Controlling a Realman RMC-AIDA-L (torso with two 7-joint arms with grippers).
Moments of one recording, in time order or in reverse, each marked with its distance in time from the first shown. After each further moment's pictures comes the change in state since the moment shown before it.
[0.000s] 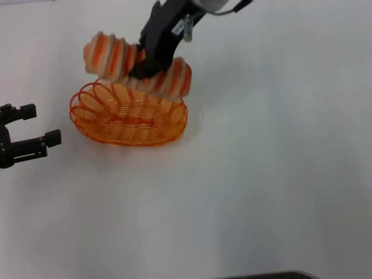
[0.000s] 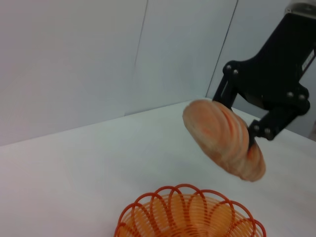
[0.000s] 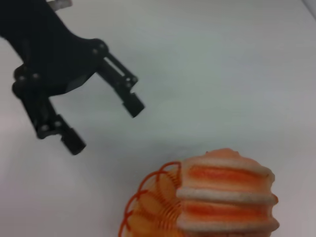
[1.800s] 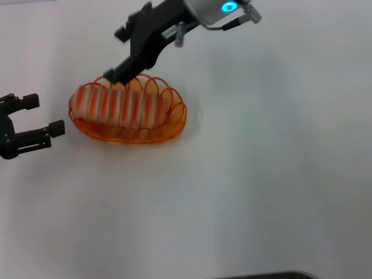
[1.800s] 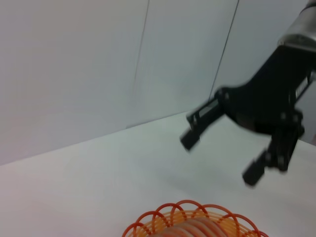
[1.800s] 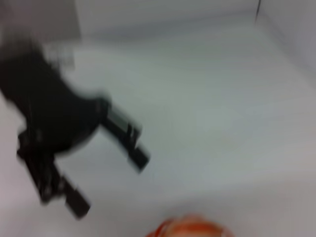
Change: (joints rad) left arm -0.023 -0.002 -0.010 -0.026 -0.013 -0.022 0.042; right arm -0.150 -0.011 -0.069 0.014 0.281 0.195 -0.102
